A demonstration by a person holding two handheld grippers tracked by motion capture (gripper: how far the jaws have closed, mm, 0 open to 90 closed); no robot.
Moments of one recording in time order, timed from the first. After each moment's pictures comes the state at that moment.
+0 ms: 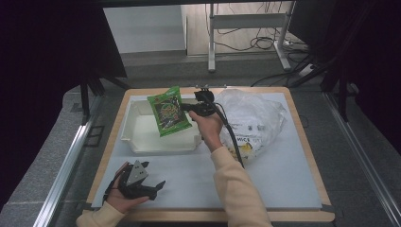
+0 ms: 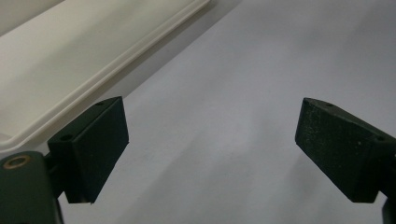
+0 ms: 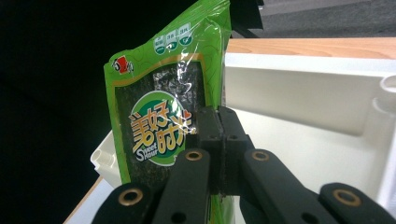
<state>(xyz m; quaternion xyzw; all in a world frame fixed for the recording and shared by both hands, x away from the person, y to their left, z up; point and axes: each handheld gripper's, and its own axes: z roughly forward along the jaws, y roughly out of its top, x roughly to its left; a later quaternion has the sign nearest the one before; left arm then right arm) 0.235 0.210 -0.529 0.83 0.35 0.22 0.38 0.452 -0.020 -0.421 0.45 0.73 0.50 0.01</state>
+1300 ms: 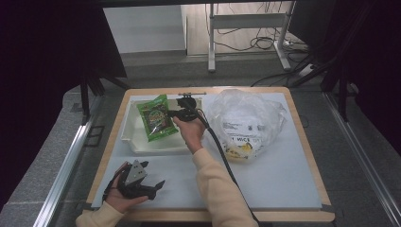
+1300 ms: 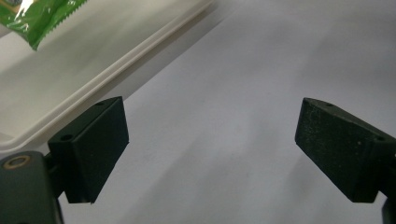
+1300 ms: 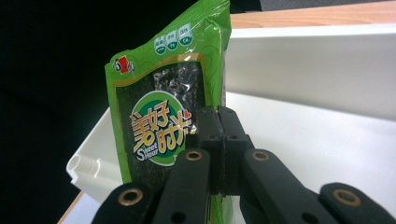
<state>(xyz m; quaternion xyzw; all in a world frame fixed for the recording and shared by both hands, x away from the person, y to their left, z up) 0.235 0.211 -0.528 0.83 0.35 0.22 0.38 0.460 0.035 -0.461 0.48 0.74 0.48 0.01</state>
